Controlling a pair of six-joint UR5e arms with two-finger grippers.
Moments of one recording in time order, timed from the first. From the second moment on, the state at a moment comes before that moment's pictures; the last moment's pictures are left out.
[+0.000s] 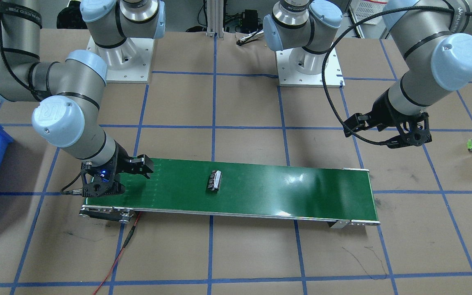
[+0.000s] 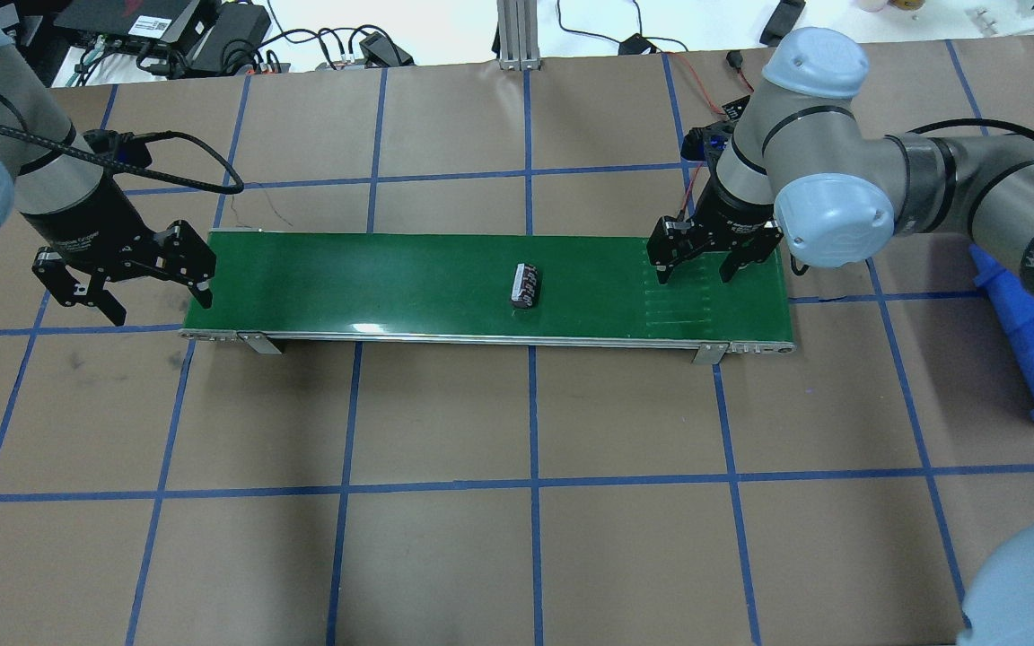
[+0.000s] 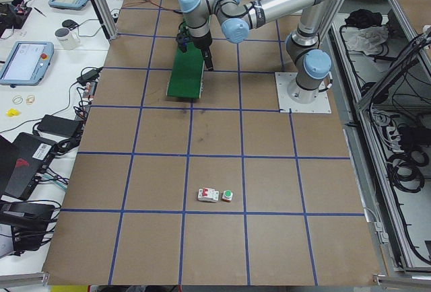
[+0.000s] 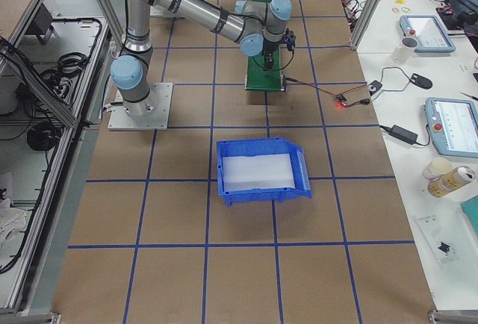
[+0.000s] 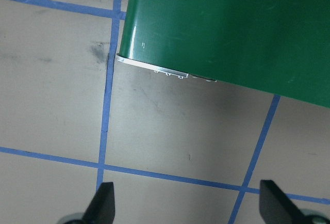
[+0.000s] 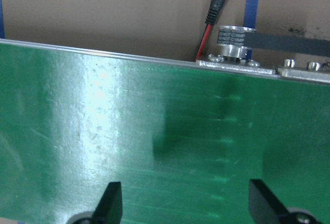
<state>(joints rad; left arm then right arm) -1.29 -1.63 -1.76 -1.51 1.62 0.08 1.55 -1.26 1.79 -2.02 -1.42 -0.09</state>
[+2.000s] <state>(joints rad) -1.29 -1.64 -1.76 -1.51 1.61 0.08 1.65 -1.25 1.78 -2.05 -1.44 0.15</state>
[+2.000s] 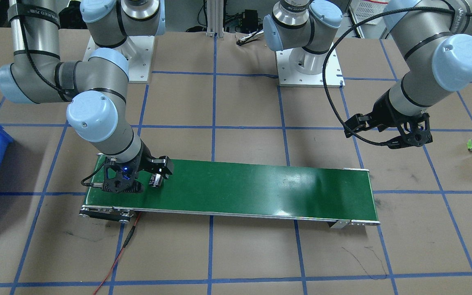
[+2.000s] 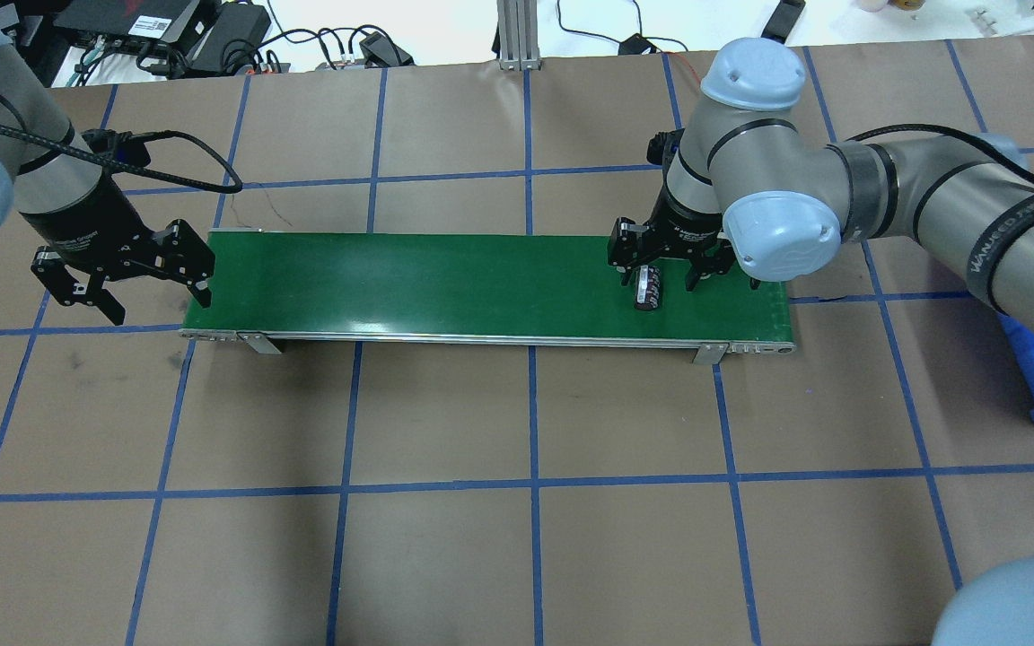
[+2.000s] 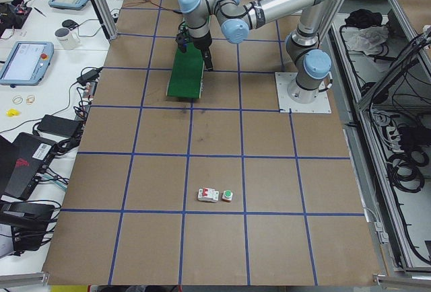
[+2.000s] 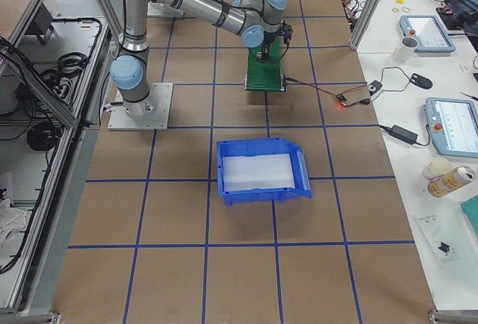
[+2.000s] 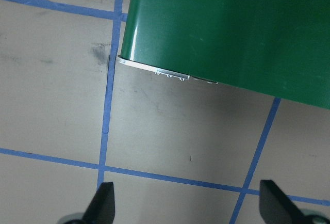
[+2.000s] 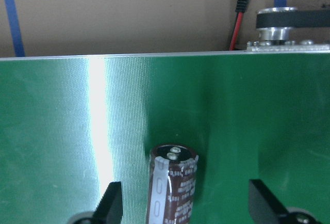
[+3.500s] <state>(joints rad) -1.27 -1.62 -1.76 -1.52 1.61 0.08 1.58 -1.27 1.63 -1.87 -1.72 -0.01</state>
